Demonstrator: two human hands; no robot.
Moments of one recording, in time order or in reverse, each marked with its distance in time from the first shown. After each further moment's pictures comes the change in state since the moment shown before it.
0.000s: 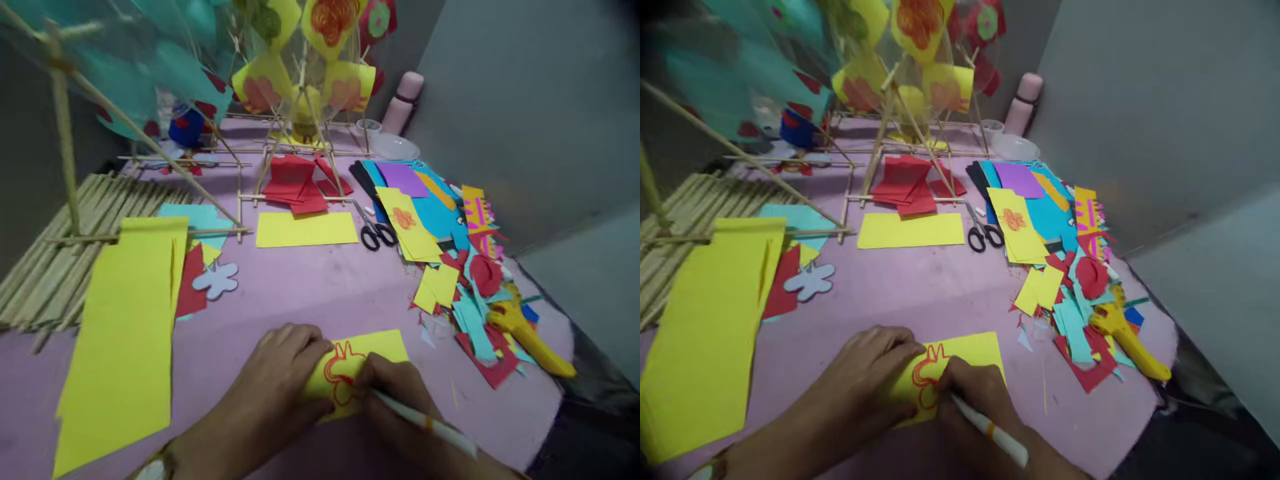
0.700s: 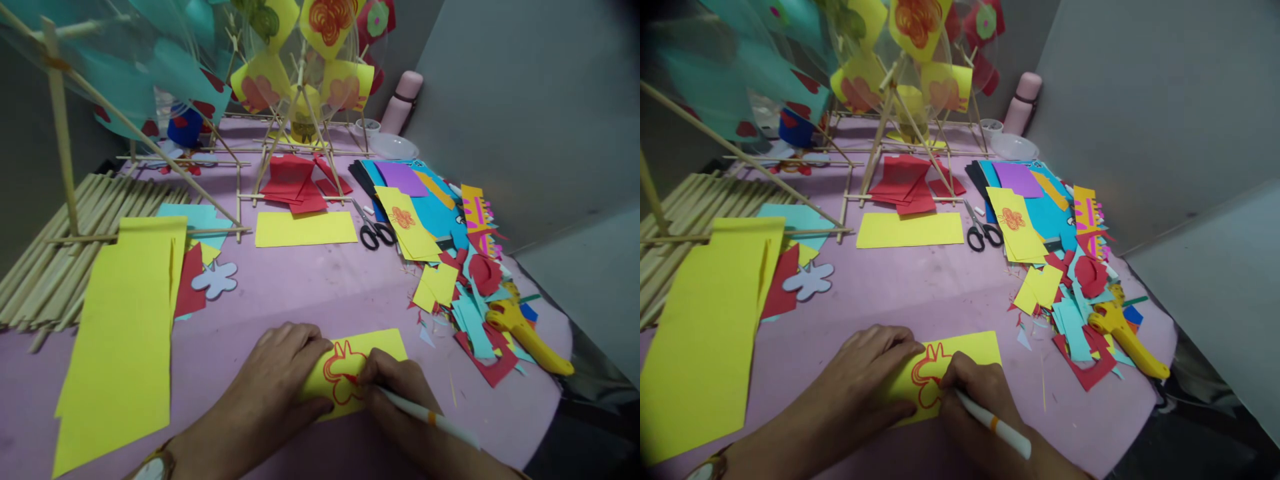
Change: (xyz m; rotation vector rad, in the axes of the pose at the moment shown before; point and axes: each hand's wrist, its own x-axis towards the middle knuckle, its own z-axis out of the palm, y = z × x) left_hand 0.001 0.004 -0.006 -0.014 -0.029 -0.002; right_hand -0.007 -0.001 -0.002 0.076 -0.007 0.089
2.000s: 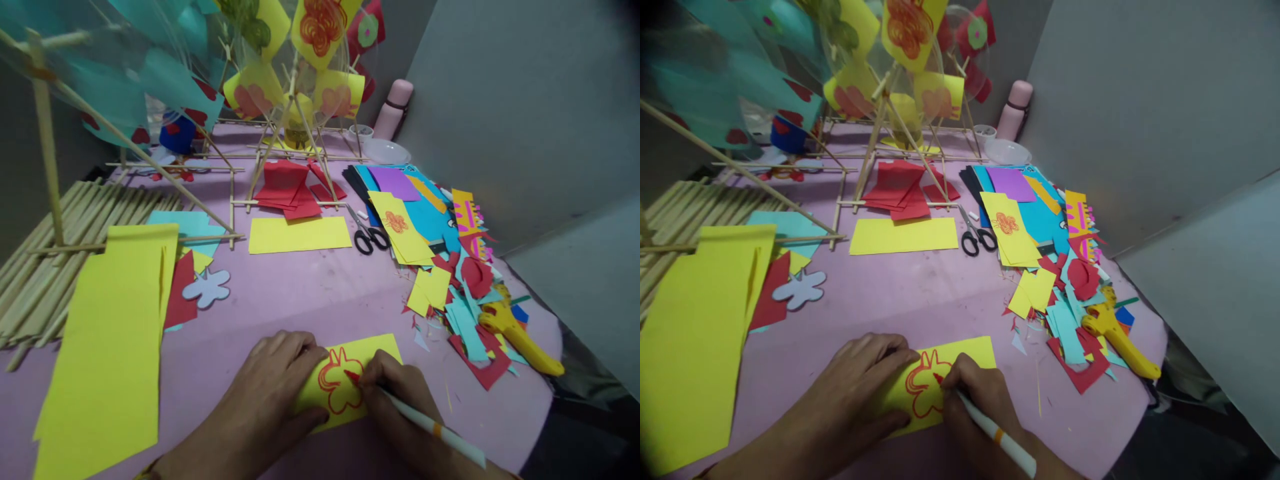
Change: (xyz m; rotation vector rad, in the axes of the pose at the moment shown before) left_hand -0.001 0.002 -0.004 -0.009 -0.026 -0.031; right_hand -0.001 0.007 -0.003 0.014 0.060 -0.048
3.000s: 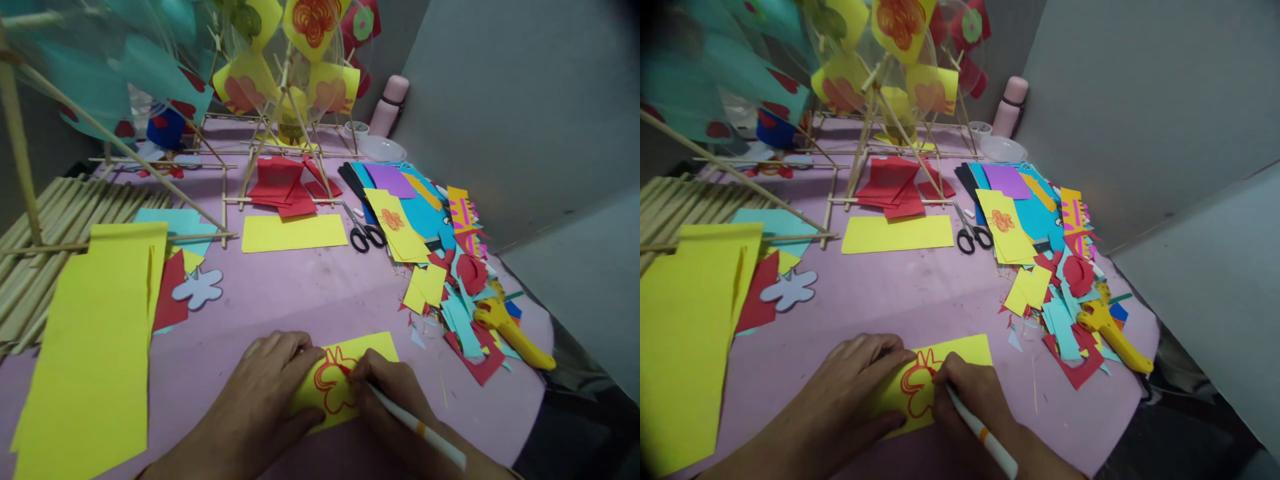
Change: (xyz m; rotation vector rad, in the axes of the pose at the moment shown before) left_hand 0.001 -0.003 0.004 0.019 0.032 0.004; right_hand 0.006 0.006 0.002 -0.279 -0.004 -0.063
